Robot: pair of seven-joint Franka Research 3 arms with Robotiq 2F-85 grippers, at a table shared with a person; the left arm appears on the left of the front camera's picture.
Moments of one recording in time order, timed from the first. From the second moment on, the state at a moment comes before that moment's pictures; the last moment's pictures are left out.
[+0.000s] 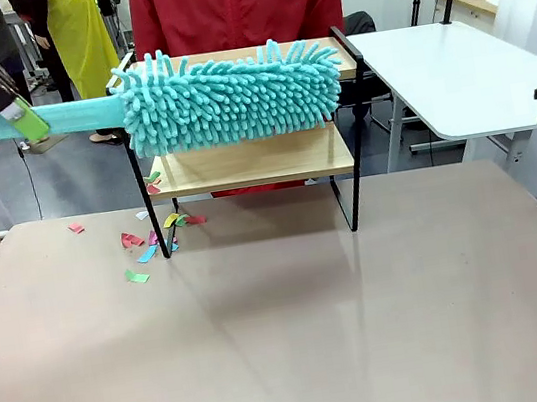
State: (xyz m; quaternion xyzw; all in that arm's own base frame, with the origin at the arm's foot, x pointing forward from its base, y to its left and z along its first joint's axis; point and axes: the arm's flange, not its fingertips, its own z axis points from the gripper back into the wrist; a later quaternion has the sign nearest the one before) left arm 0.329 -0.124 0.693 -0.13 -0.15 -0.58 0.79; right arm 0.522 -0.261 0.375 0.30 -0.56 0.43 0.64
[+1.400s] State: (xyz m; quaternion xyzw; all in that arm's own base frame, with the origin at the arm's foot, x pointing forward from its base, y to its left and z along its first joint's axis) left arm 0.268 -0.108 0.600 0.05 0.05 -0.68 0.73; right arm 0.522 -0.261 0.375 0.30 -0.56 0.43 0.64
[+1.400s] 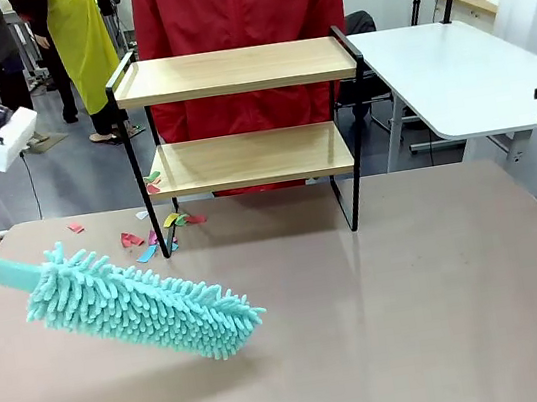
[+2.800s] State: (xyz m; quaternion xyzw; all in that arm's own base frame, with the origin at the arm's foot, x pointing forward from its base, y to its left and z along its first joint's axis) left arm 0.285 -0.098 0.589 -0.03 0.04 -0.67 0.74; right arm 0.521 -0.231 0.425 0.33 -0.57 0.45 0.60
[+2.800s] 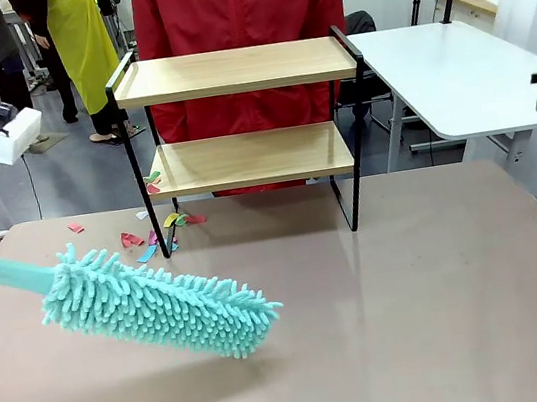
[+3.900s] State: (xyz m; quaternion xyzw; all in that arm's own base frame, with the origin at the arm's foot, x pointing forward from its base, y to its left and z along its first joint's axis) left arm 0.298 -0.079 0.503 -0.21 -0.19 -0.63 0.72; right arm 0.421 0.006 0.484 0.60 -0.42 0.43 0.52
